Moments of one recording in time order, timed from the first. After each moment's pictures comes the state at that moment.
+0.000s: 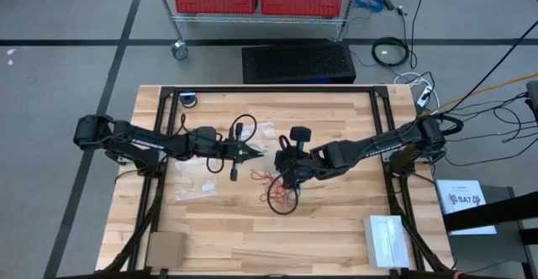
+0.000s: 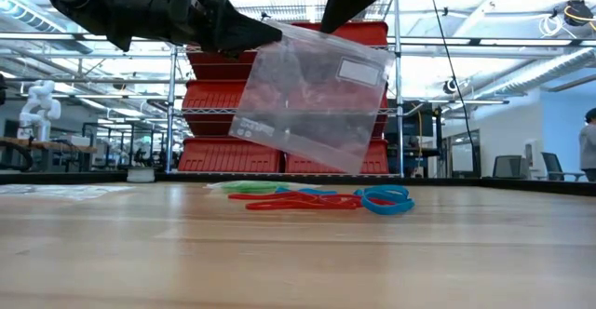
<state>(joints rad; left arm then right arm) 0.05 1.31 0.52 0.69 0.14 0.19 0.24 1.71 1.51 -0.77 0.63 0.09</state>
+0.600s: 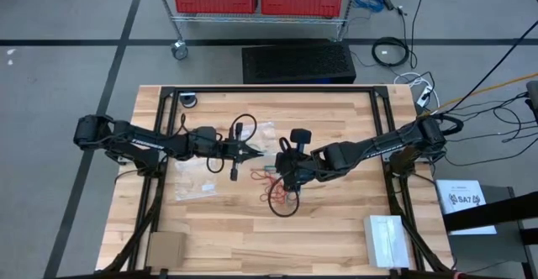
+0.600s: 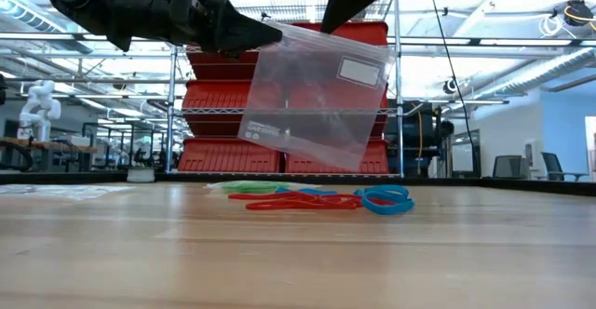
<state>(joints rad) 0.05 1.31 0.52 0.69 0.13 0.19 0.26 1.71 1.51 -0.78 0.61 0.11</state>
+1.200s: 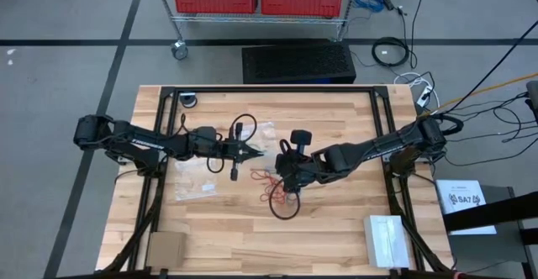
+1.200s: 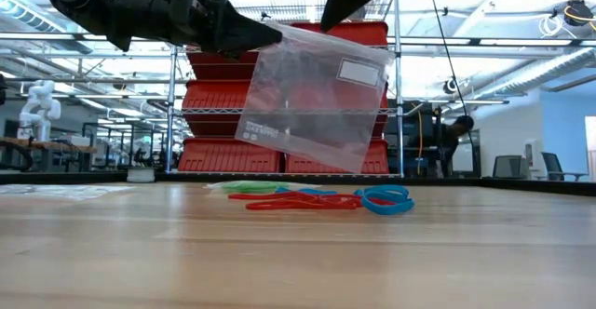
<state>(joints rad) 0.05 1.31 0.52 0.69 0.13 0.19 0.28 1.71 1.51 -0.77 0.63 0.12</state>
